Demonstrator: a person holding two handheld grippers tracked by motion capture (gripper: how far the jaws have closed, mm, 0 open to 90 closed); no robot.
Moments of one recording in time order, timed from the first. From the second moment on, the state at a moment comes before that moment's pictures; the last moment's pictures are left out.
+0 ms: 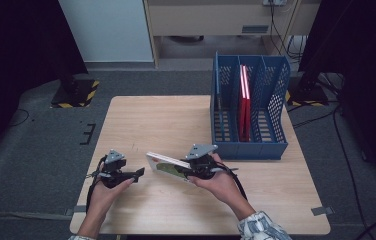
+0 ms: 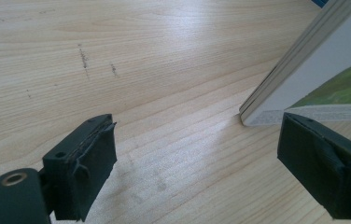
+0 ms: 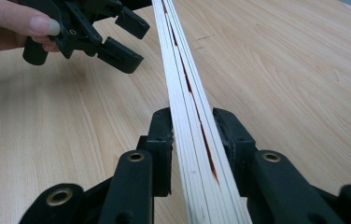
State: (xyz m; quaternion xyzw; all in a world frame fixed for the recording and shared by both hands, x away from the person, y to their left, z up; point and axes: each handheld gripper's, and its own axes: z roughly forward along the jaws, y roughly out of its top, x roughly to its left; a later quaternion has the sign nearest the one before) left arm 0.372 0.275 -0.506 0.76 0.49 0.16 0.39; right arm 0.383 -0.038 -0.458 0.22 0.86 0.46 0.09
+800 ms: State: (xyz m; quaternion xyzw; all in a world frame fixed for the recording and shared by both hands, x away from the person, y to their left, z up) left arm 0.372 0.276 -0.507 0.76 0.50 0.16 0.39; right arm 0.383 -0.044 -0.460 0.23 0.86 0.45 0.09
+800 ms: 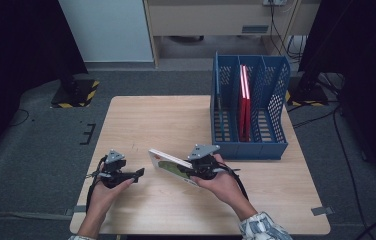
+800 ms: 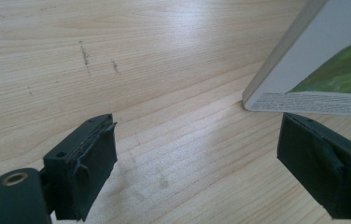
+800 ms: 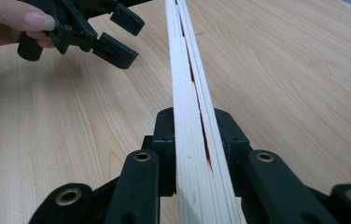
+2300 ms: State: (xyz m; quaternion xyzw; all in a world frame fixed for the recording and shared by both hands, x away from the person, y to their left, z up) left arm 0.376 0.283 -0.512 0.77 0.51 0.19 0.34; right arm 0.383 -0.075 -0.457 0.29 0.83 0.46 0.12
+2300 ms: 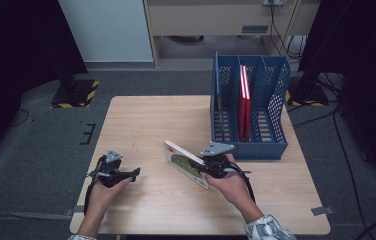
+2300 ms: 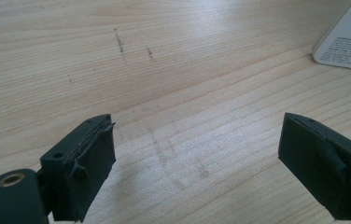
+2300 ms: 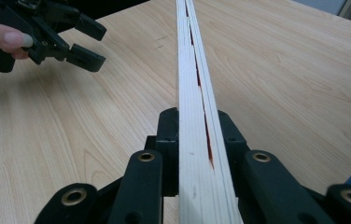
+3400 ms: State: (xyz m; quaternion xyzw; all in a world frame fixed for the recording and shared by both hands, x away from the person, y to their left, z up) left arm 0.376 0.282 -0.512 0.77 0.50 0.19 0.35; right arm 0.383 -0.075 -0.458 0.28 0.84 0.44 0.12
